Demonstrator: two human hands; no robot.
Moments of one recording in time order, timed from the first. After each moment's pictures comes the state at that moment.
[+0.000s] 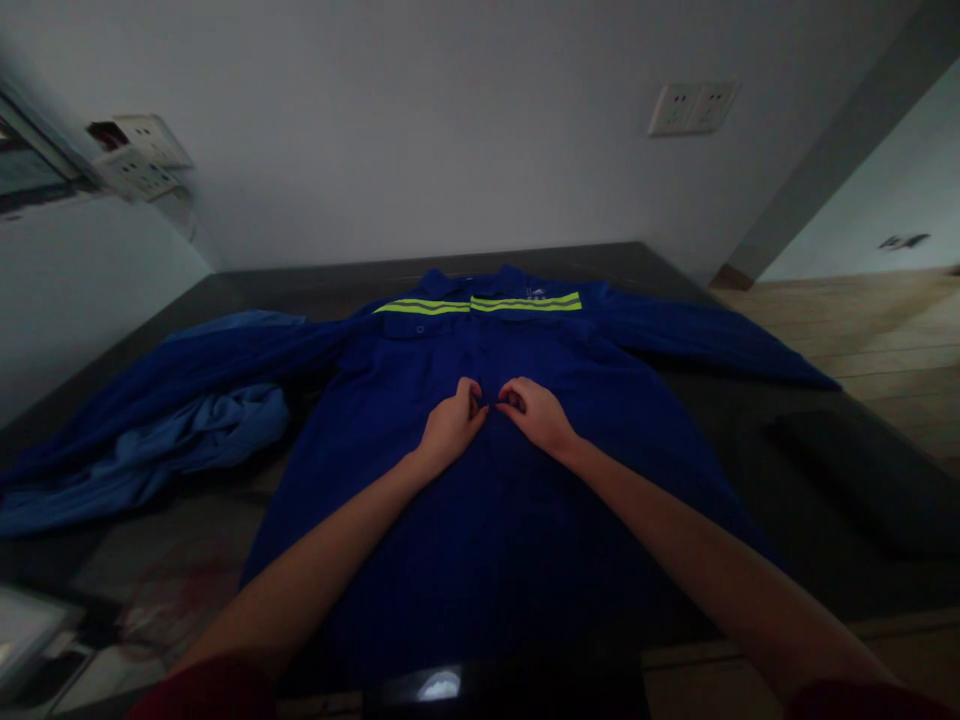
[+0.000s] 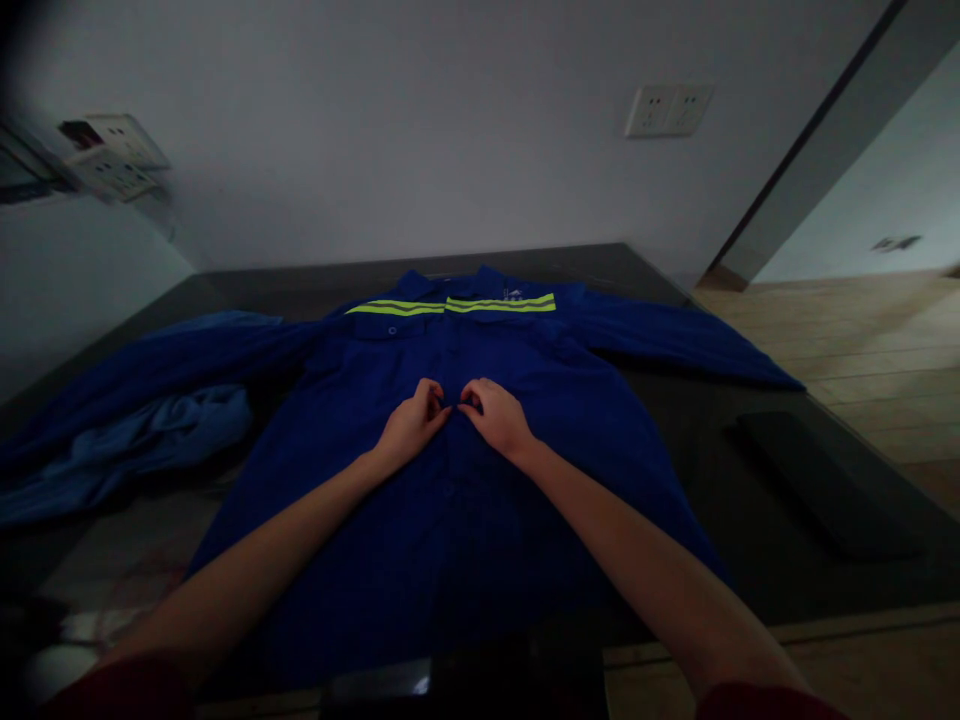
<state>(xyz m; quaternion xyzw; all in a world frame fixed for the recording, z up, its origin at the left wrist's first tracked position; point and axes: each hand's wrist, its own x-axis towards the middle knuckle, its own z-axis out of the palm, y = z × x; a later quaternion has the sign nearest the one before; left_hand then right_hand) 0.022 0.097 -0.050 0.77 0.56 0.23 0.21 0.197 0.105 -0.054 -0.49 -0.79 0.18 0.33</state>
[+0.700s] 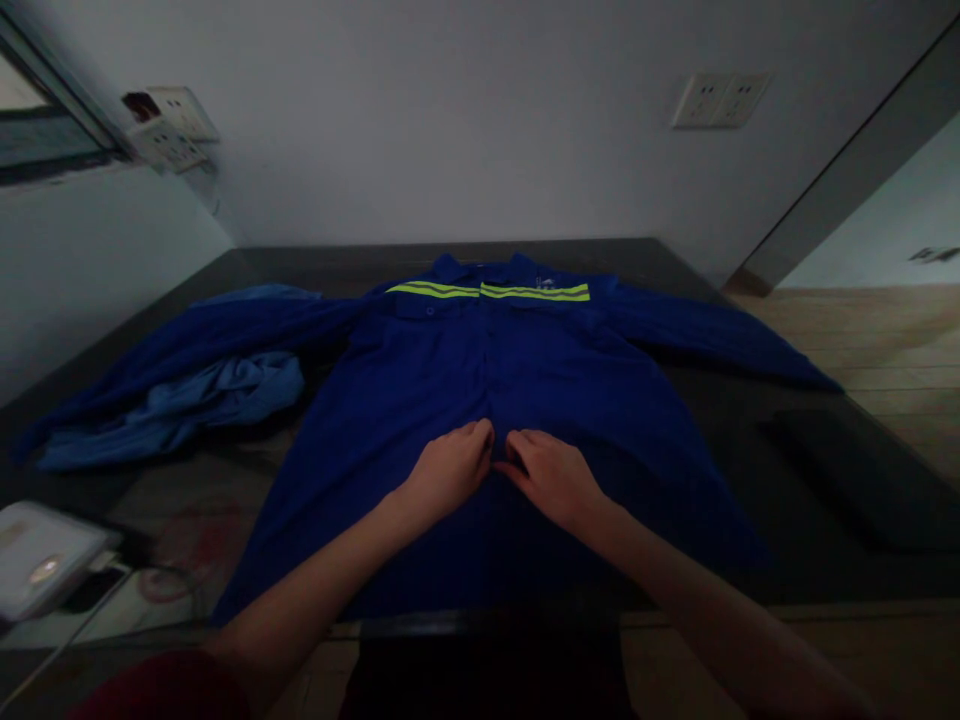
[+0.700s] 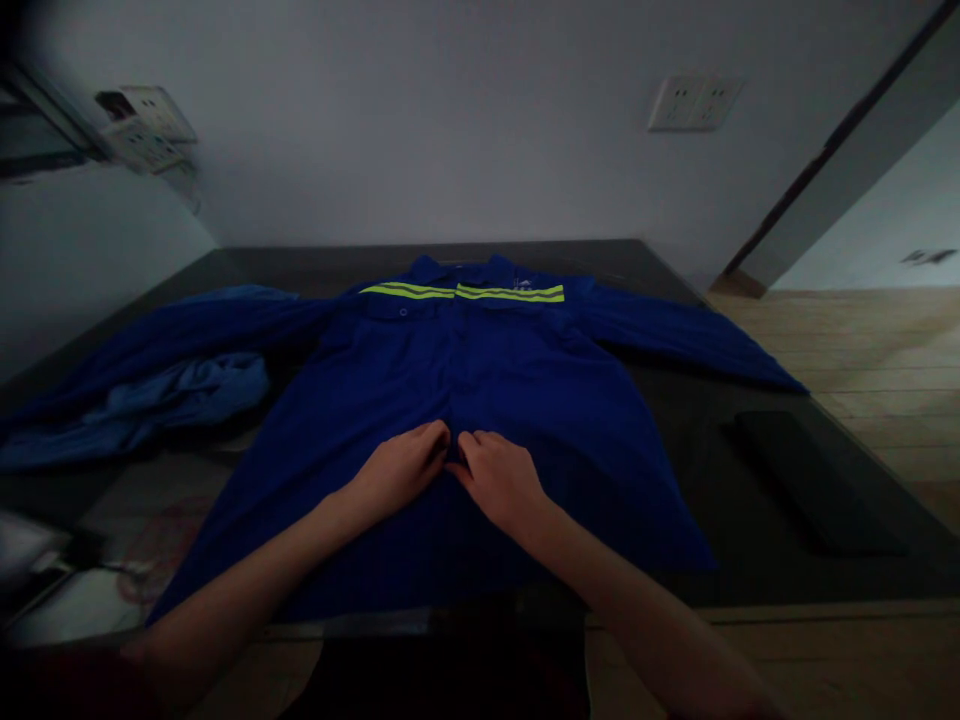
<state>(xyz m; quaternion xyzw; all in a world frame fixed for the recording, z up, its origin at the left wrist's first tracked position) 0.023 -0.001 -0.009 0.83 0.52 0.06 0.18 0.192 -0.012 -0.007 -0.51 -0.84 0.14 0.08</state>
